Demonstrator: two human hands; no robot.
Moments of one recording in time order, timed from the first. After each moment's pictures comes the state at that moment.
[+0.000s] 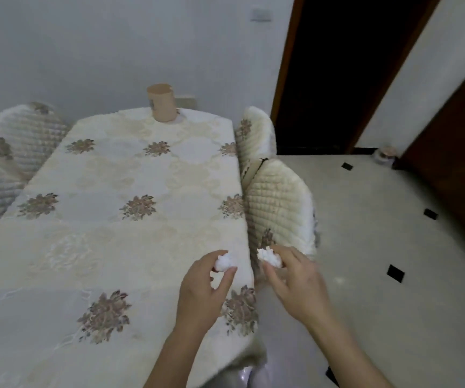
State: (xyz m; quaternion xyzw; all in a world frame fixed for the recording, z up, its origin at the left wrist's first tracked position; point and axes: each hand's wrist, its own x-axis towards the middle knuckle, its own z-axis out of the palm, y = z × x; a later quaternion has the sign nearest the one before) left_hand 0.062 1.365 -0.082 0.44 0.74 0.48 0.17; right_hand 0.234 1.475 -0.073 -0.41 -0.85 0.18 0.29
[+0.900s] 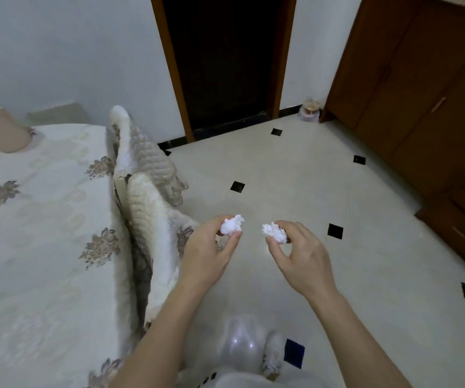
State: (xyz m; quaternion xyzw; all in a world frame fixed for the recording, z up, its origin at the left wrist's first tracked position) left_hand 0.309 1.691 -0.075 0.60 0.66 0.41 0.21; right_hand 0.505 1.719 -0.099 -0.58 -0.73 0.18 0.32
